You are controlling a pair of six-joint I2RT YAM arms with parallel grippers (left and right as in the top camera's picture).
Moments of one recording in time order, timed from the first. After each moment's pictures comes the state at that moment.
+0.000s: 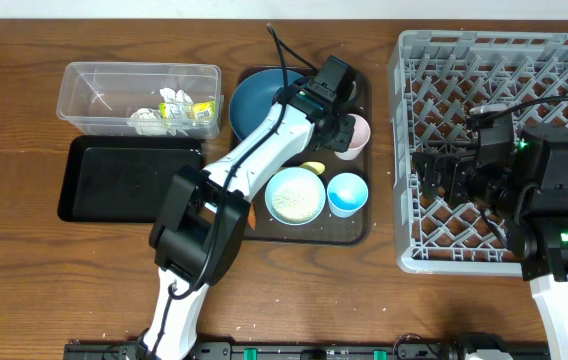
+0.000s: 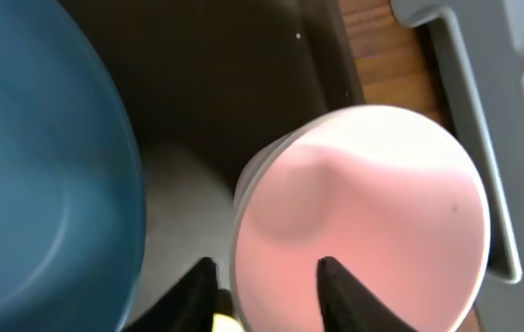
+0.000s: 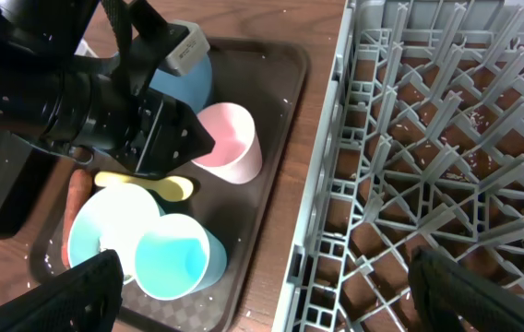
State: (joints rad) left arm -0.59 2.16 1.76 -0.73 0.13 -0.28; right arm 0.03 1.04 1.04 -0.73 -0.32 0.04
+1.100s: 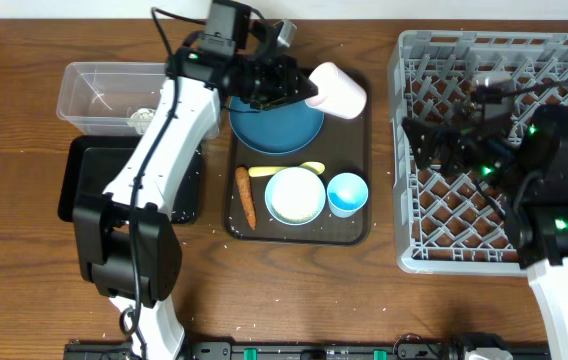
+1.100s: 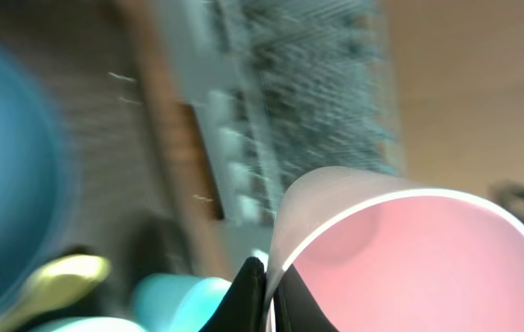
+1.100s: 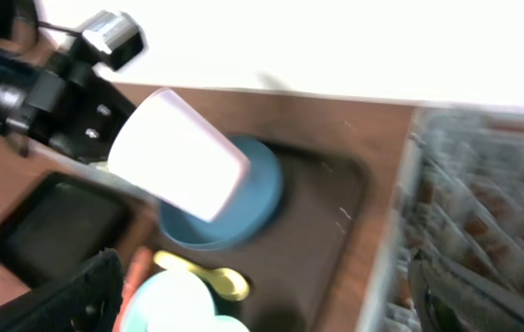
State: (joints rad) left arm -0.27 1.94 1.76 -0.75 0.91 -0.41; right arm 0.03 1.11 1.04 -0.36 -0.56 0.11
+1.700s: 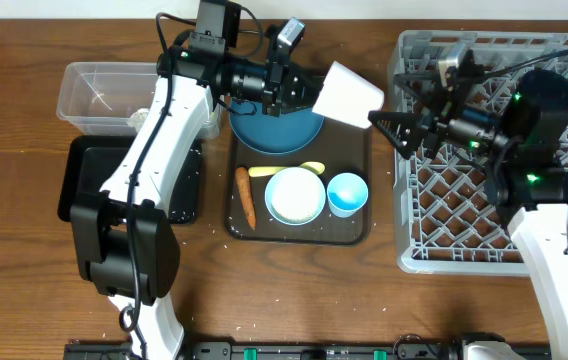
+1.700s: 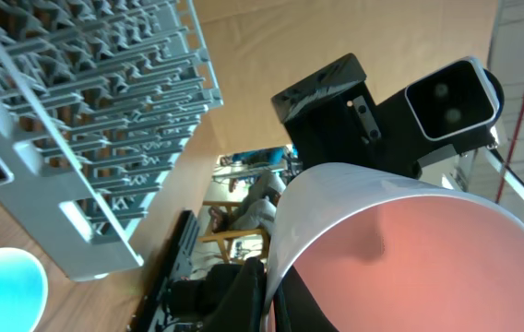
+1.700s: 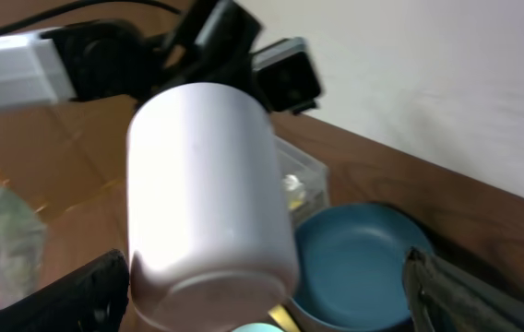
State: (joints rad) left arm -0.25 1.95 1.76 -0.76 1.46 -0.41; right arm 0.04 1.31 1.04 0.02 -1.05 0.13
